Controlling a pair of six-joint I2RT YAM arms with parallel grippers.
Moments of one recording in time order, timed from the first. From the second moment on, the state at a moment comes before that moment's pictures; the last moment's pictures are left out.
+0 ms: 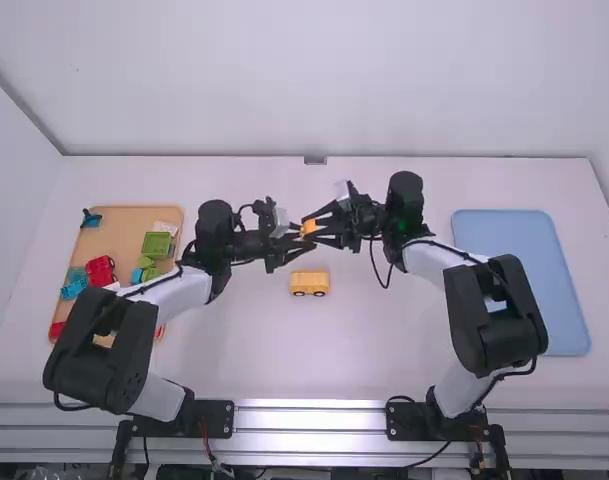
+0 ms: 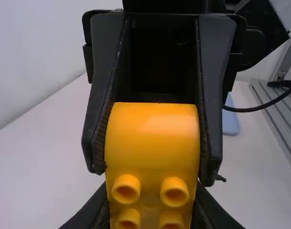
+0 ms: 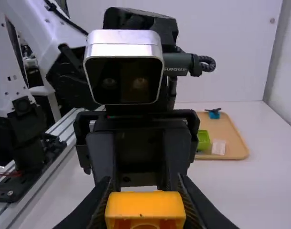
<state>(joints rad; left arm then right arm) -0.23 1.56 0.67 0.69 1.05 0.13 0.28 1.79 0.92 0.79 -1.45 -0.04</state>
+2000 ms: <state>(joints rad) -0.29 1.87 1.03 -0.63 0.06 1.17 0.14 1.64 0.97 0.01 -0.80 -0.35</state>
